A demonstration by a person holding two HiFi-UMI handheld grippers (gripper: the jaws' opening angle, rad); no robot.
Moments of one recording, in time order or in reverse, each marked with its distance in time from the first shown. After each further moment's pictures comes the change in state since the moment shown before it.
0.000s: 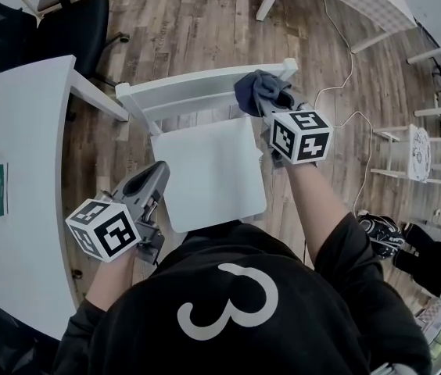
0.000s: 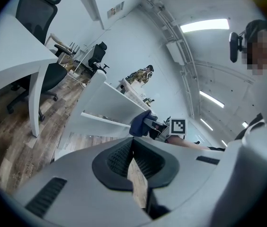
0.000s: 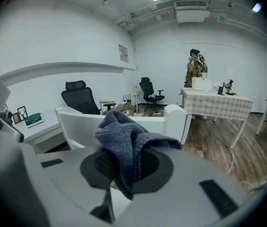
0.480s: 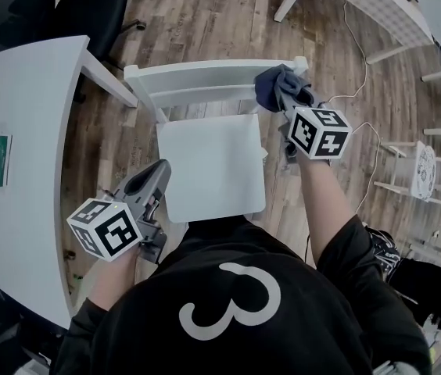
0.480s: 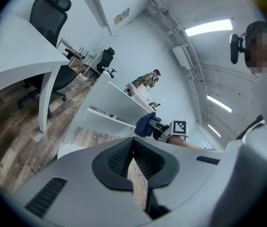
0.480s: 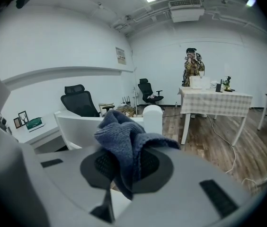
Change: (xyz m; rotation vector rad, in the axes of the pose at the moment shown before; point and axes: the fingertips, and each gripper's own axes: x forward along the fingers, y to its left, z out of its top) left arm -0.013 -0.013 -0.019 -0.053 -0.060 0.081; right arm -0.012 -0.032 0.002 0.040 -0.023 0.008
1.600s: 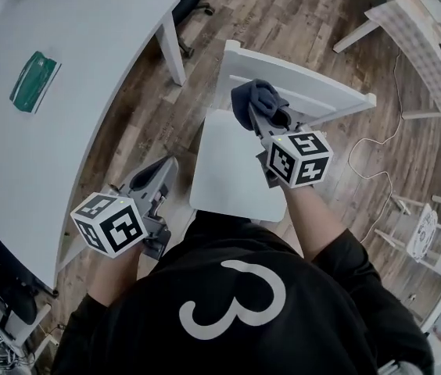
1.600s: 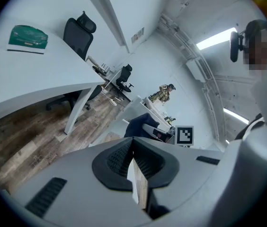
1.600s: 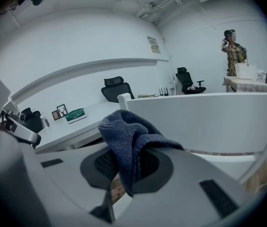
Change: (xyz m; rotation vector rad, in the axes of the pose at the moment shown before) left arm -0.109 0.054 -0.010 -0.105 -0.184 0.187; right arm 0.032 0.233 -0.035 -0.111 0.080 0.421
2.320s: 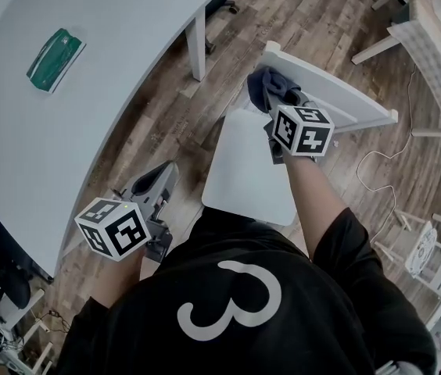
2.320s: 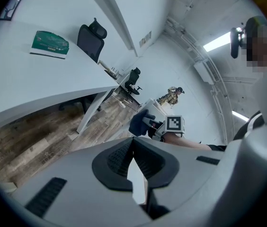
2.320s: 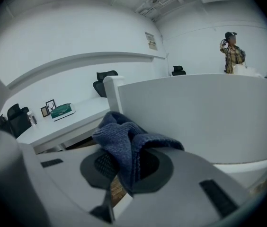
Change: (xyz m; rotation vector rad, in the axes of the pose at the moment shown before) left arm -0.042 0.045 -0.011 -0.043 -0.037 0.098; right arm 0.073 -0.010 0.000 -0.005 0.043 -0.085
